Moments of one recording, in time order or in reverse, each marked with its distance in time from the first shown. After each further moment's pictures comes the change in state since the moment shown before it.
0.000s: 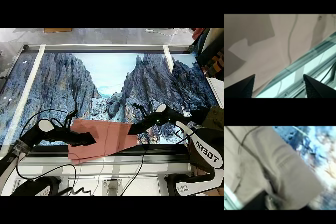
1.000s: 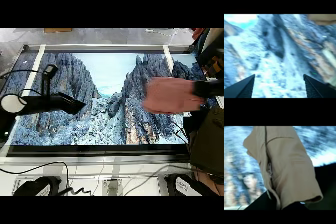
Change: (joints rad) left arm 0.100 0.098 0.456 0.198 0.142 0.317; right arm -0.581 0.486 0.621 -0.700 0.383 0.544
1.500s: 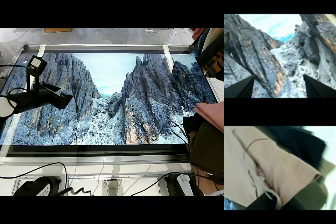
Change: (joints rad) left arm 0.013 0.046 0.022 0.158 0.082 0.019; right arm -0.761 0.211 0.010 -0.187 0.170 0.364
